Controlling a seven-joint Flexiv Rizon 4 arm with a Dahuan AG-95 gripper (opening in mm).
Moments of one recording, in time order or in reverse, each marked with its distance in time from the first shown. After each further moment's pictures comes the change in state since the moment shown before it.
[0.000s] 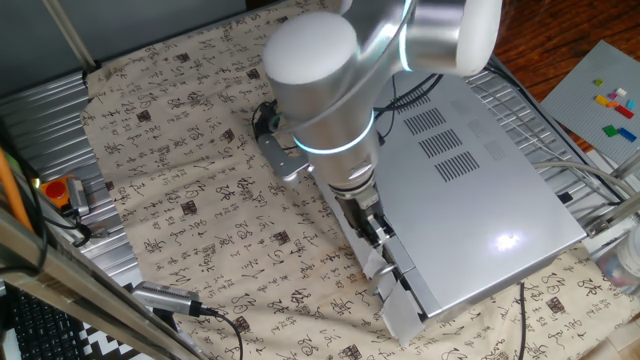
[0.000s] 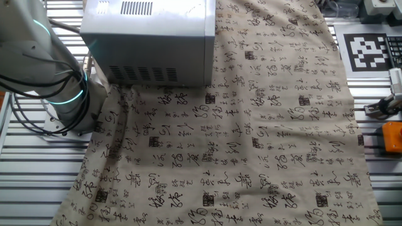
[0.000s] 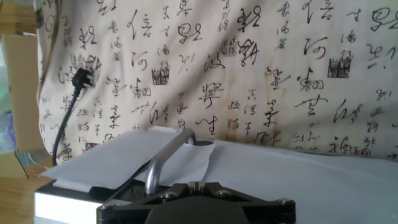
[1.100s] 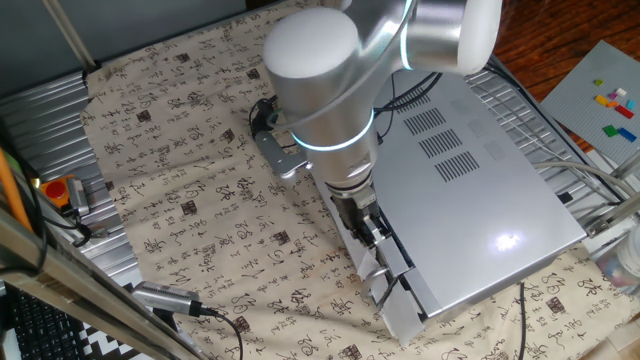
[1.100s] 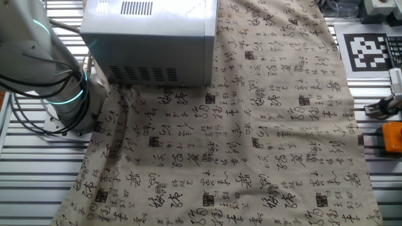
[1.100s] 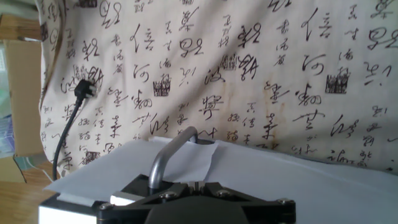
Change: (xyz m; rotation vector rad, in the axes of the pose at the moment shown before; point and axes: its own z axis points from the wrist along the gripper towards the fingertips) arm -0.009 0.000 -0.006 0.004 -0.053 -0.004
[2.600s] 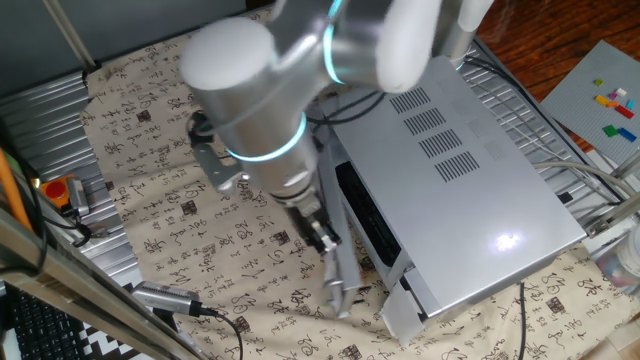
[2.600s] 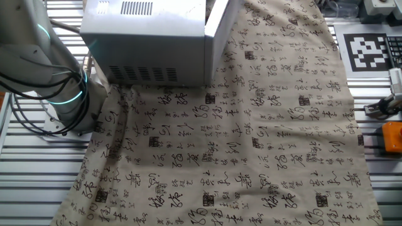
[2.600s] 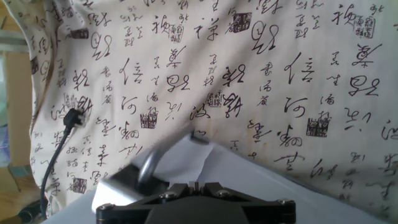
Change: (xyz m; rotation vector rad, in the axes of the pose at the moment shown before) arm -0.060 -0.020 -0.006 -0.007 0.009 -0.028
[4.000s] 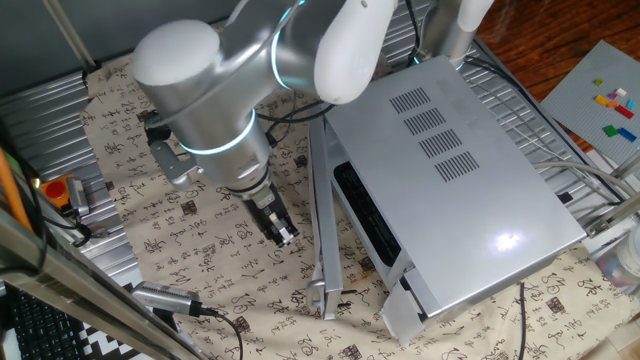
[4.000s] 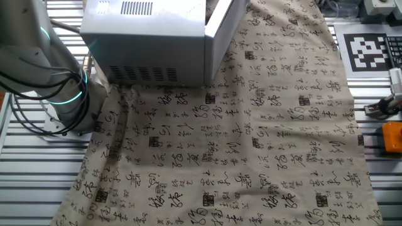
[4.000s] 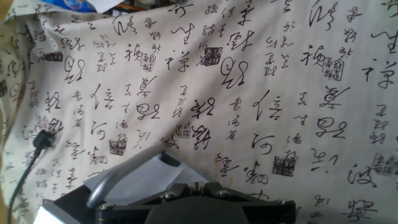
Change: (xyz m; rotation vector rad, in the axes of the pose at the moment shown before) arm -0.058 -0.063 -0.005 -0.009 -0.008 -0.066
